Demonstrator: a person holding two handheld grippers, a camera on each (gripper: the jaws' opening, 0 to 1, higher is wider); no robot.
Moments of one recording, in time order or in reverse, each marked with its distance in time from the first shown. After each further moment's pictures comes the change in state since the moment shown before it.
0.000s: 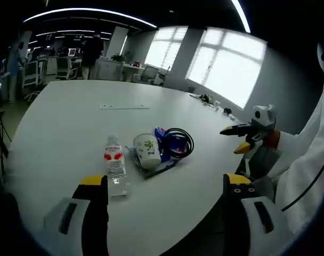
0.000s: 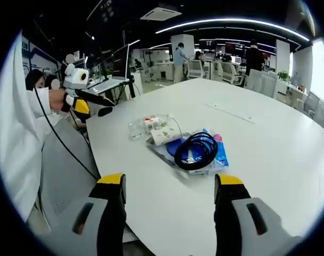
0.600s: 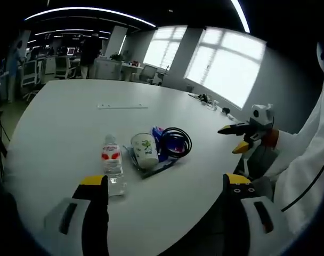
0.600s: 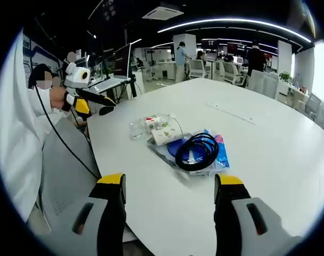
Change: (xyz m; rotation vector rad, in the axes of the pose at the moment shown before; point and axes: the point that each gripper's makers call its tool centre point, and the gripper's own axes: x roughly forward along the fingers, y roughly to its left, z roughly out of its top) left arm 0.001 -0.003 0.000 -0.002 0.004 -0.011; right arm 0.001 0.001 0.002 -0.013 0.004 0.008
